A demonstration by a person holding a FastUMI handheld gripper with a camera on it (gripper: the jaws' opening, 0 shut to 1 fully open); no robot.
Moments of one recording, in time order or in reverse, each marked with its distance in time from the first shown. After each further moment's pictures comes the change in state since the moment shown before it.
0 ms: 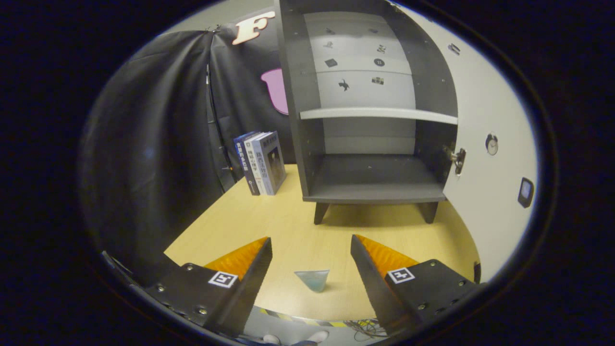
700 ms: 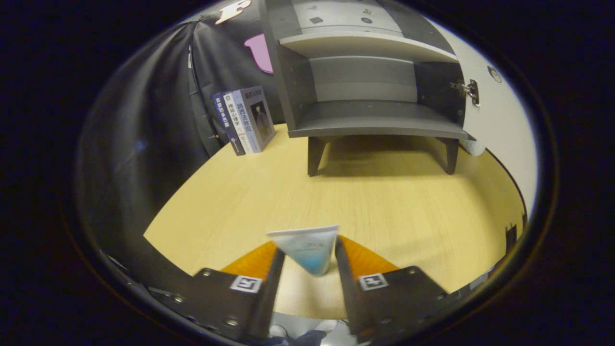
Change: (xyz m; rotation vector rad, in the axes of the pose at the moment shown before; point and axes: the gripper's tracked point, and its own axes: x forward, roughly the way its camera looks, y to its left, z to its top) arm 0.057 -0.011 -0.099 0.064 0.159 -0.042
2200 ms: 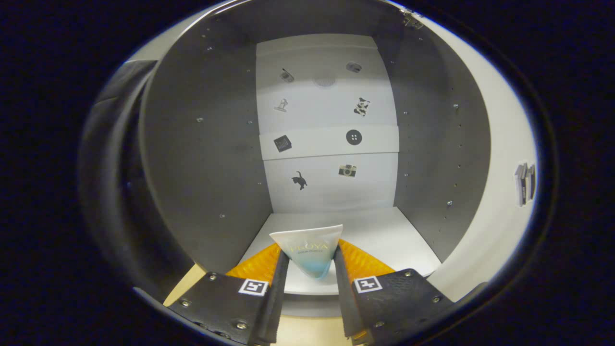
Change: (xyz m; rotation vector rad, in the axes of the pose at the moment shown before) arm -0.054 -0.067 0.429 0.003 -0.382 -0.096
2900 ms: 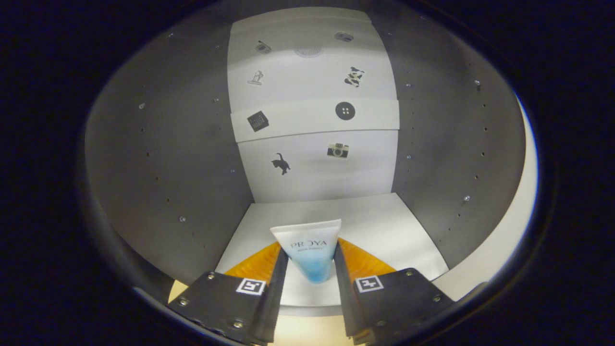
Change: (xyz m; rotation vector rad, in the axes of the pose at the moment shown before) arm 0.041 -0.017 -0.010 0.016 0.130 -0.059
